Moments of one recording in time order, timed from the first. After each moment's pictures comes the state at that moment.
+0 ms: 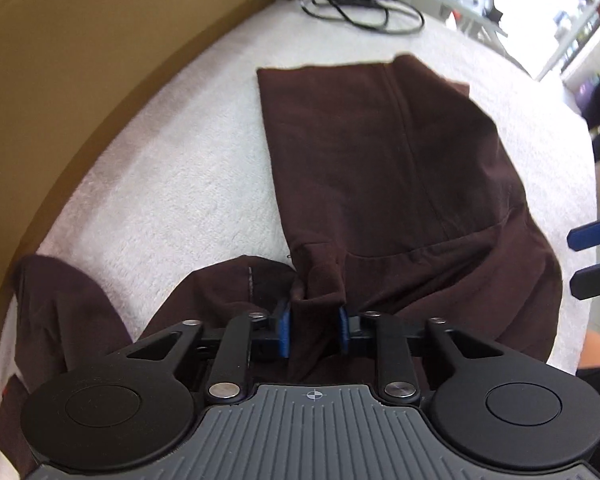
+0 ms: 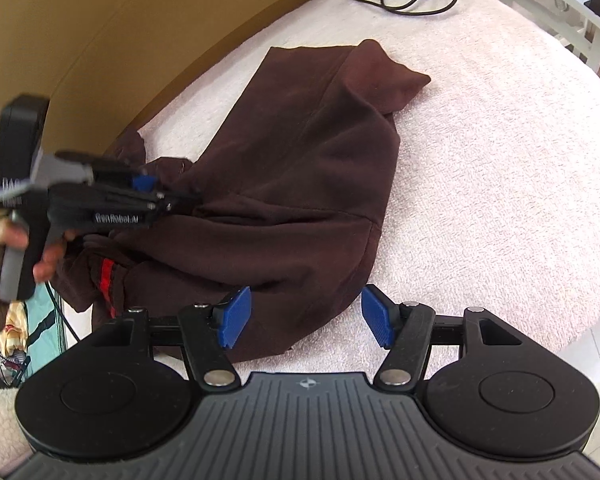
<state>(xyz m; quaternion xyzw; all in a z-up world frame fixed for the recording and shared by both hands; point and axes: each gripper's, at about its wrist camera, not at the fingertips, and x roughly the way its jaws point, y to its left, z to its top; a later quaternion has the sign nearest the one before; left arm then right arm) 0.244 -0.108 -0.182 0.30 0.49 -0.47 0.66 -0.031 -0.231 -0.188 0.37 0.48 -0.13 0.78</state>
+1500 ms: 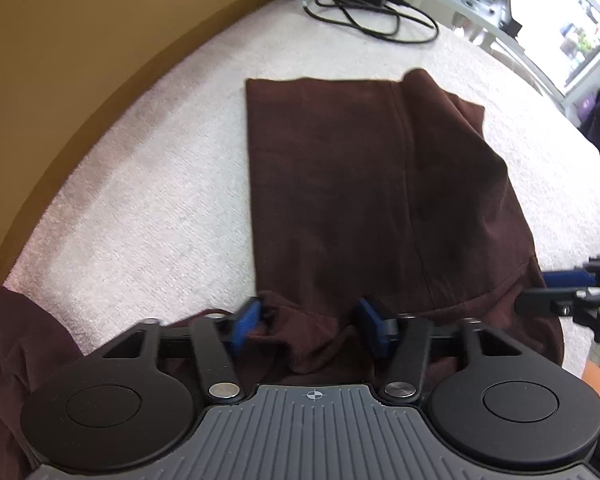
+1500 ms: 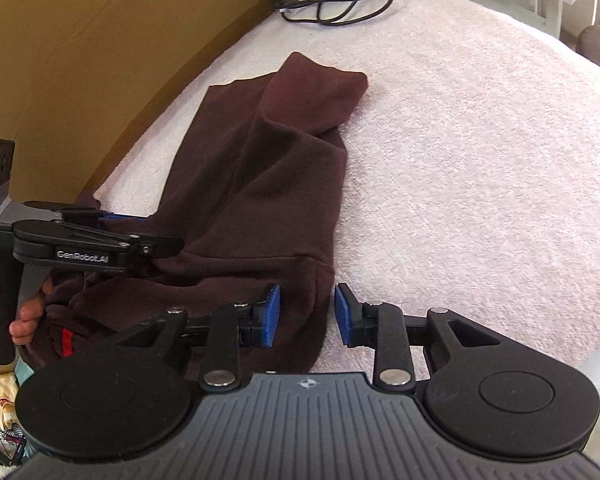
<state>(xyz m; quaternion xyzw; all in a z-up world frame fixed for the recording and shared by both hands) 0.258 -0.153 -0.196 0.29 0.52 -0.46 0.66 -0.032 -0.240 -0.229 0.42 0.42 -0.20 0.78</state>
